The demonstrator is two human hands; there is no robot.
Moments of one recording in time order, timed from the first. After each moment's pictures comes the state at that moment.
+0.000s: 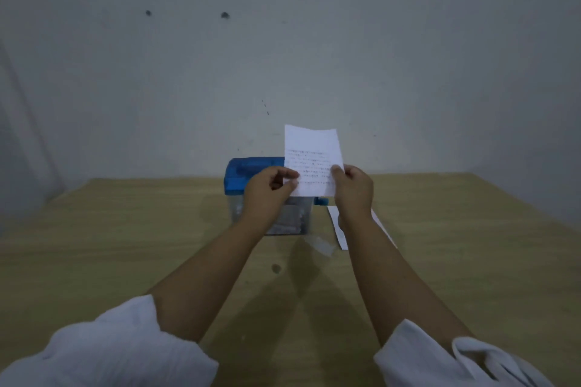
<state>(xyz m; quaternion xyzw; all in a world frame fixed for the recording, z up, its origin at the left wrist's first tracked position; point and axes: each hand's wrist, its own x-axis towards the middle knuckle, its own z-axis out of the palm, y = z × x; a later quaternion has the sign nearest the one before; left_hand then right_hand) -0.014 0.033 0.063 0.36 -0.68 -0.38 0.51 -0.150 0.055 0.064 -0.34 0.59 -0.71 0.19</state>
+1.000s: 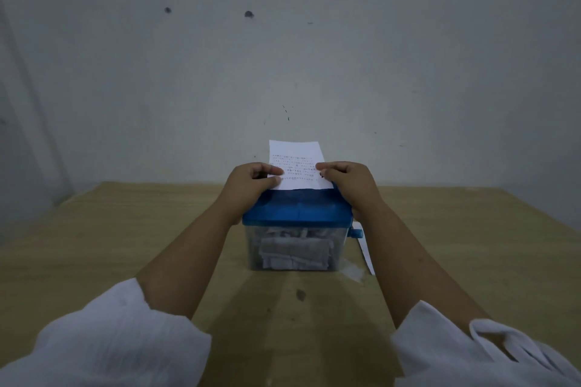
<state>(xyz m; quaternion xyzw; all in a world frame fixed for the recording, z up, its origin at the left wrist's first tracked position) 0.044 -0.051 0.082 0.38 -0.67 -0.43 0.46 -0.140 -0.008 0.089 -0.47 0.60 -0.58 0.28</state>
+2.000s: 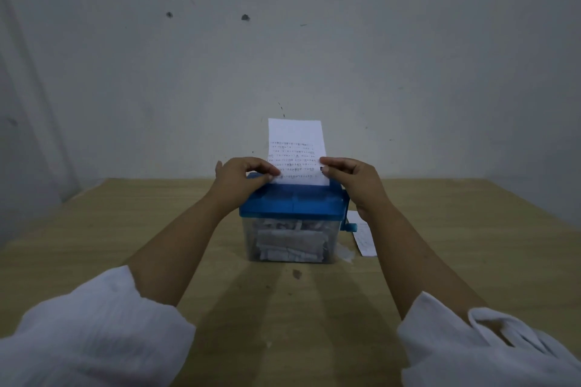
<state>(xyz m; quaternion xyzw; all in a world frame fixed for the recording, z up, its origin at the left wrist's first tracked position) 0.066 -0.023 0.087 0.40 -0.80 -0.18 0.41 -0.145 0.039 0.082 -0.49 0.54 -0.61 0.31</state>
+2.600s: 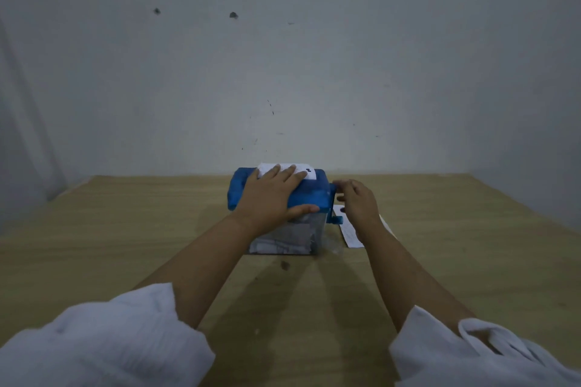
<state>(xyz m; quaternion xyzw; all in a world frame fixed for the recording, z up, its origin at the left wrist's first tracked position) 0.016 0.022 0.070 0.40 -0.90 0.09 0.15 -0.162 0.051 0.036 -0.43 0.63 -0.61 0.21</state>
